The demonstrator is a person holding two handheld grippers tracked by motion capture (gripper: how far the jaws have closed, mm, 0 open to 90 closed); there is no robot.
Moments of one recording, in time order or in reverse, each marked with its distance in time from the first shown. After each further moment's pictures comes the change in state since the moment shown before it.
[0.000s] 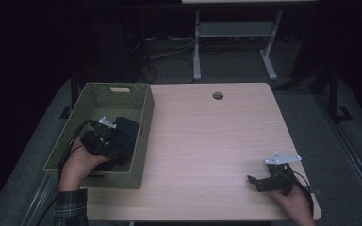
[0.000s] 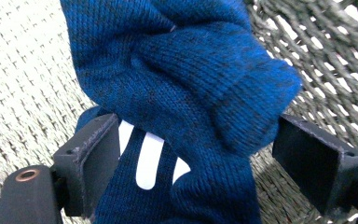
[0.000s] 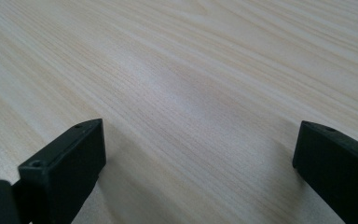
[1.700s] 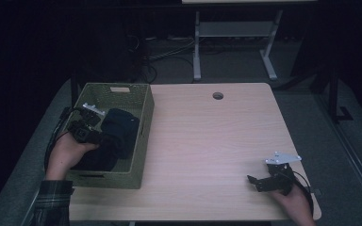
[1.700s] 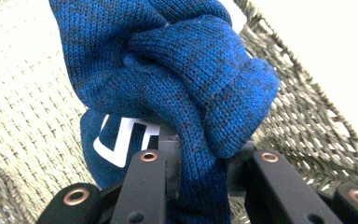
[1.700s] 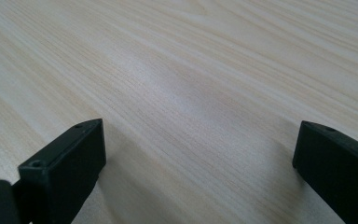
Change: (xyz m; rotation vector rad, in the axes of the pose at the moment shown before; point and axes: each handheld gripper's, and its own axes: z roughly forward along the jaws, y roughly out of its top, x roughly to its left) left arm 0.023 0.015 -0.049 -0.022 -0.127 -0.045; right arm 0.000 0.000 0.000 0.002 0.000 0.002
